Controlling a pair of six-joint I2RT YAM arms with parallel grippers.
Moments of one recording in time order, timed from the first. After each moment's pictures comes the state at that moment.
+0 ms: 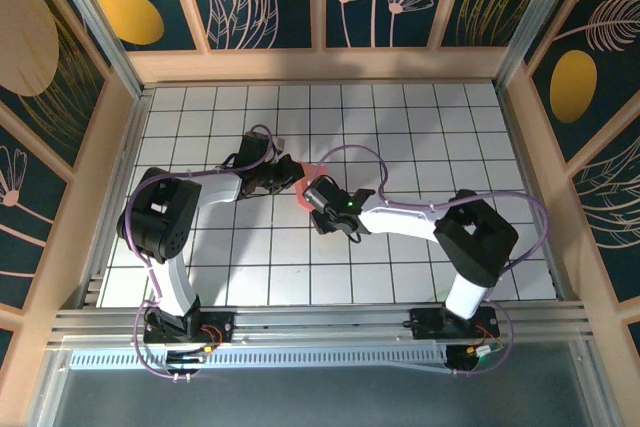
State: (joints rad) left arm -0.42 1.85 0.94 0.17 0.54 -0.91; right arm 0.97 1.72 1.01 -0.38 0.27 0.37
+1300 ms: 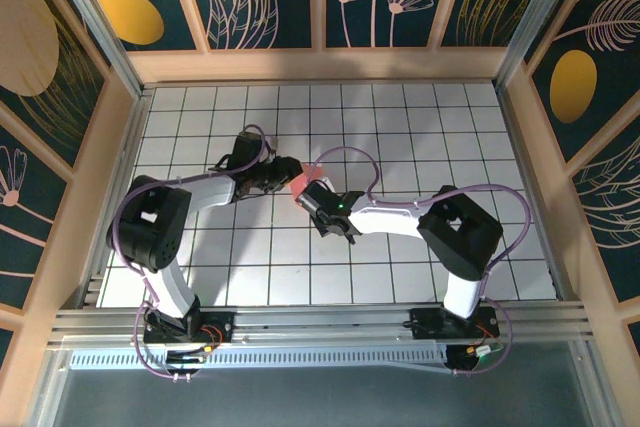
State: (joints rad) left arm -0.38 1.75 0.89 0.14 0.50 -0.92; right arm 0.99 1.80 1.04 -0.39 0.39 0.37
